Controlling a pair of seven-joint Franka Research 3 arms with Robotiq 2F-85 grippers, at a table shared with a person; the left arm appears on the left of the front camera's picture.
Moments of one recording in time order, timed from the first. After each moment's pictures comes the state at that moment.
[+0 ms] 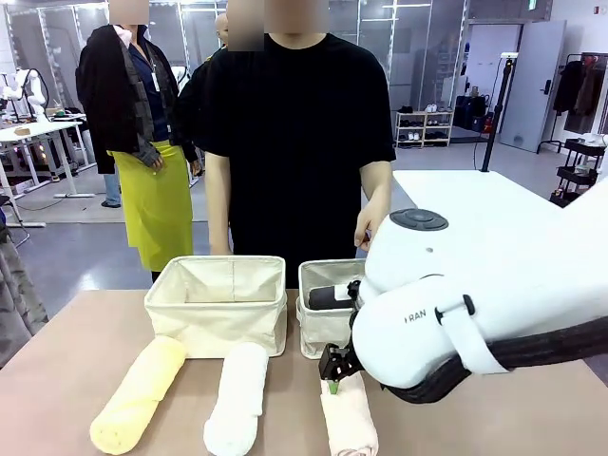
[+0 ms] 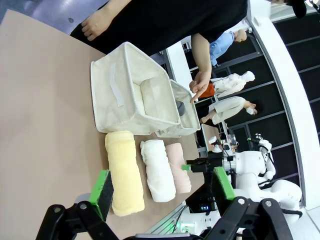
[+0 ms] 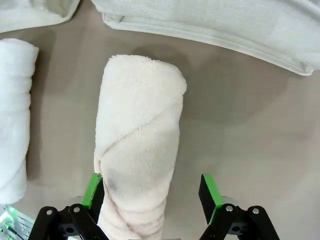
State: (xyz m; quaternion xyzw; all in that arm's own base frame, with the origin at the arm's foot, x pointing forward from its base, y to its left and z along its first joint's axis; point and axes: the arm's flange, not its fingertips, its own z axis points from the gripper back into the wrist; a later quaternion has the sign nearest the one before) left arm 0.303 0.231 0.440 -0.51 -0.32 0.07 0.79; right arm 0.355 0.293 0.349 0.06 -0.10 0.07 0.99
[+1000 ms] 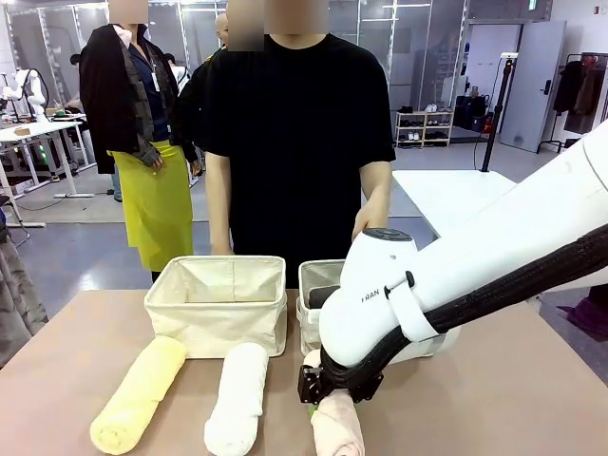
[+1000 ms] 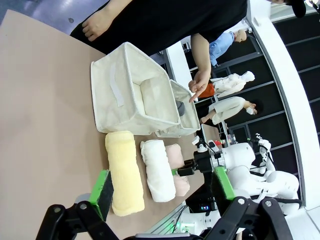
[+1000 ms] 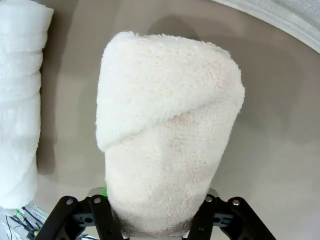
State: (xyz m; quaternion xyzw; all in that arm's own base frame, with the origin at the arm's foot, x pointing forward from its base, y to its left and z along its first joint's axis) left arm 0.303 0.231 0.440 -0.51 -0.32 0.07 0.79; right arm 0.374 0.324 0.311 0.10 -0.01 0.11 0.99
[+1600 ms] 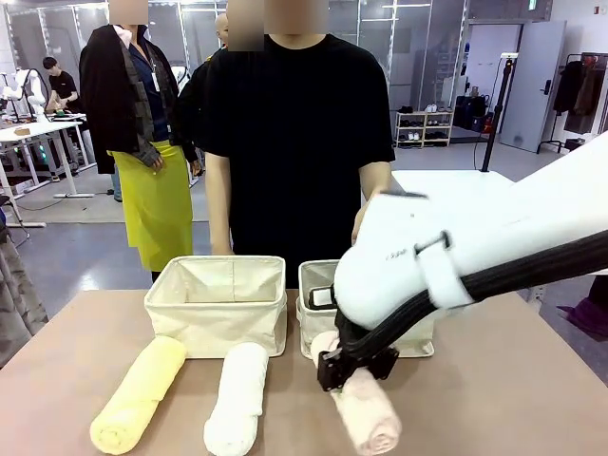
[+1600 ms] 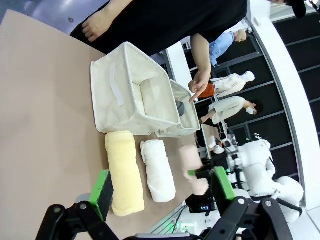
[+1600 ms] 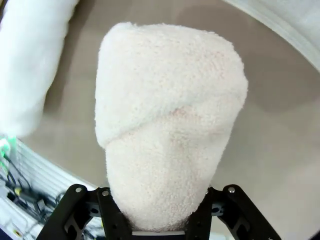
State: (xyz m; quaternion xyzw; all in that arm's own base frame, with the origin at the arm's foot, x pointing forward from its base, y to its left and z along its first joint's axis) left arm 0.303 0.232 0.440 -0.51 -0.32 0.07 0.79; right arm 0.357 0.298 0.382 0.08 0.00 0.21 0.97
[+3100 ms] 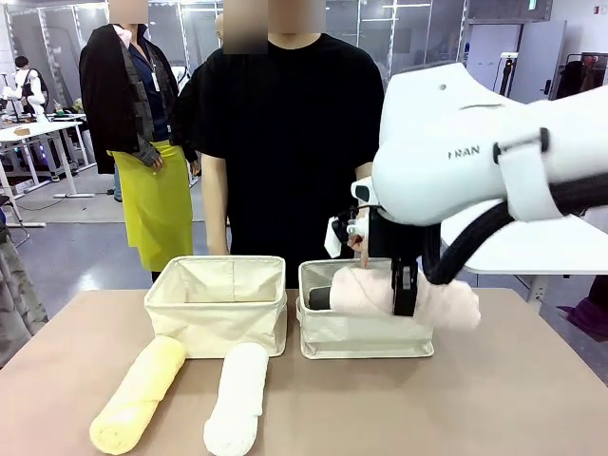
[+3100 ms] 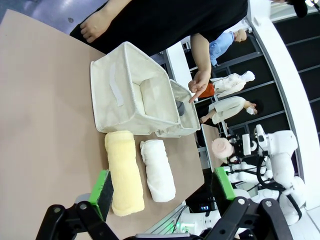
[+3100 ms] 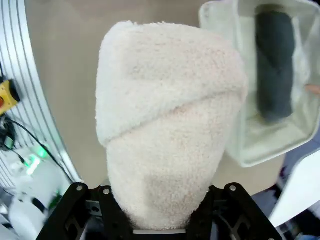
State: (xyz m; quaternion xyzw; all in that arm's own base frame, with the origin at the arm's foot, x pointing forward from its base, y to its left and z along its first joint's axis) left arm 0.303 0.231 0.440 -0.51 -0.32 0.07 0.79; right arm 0.391 0.260 0.513 -0.06 -0.03 0.65 0.76
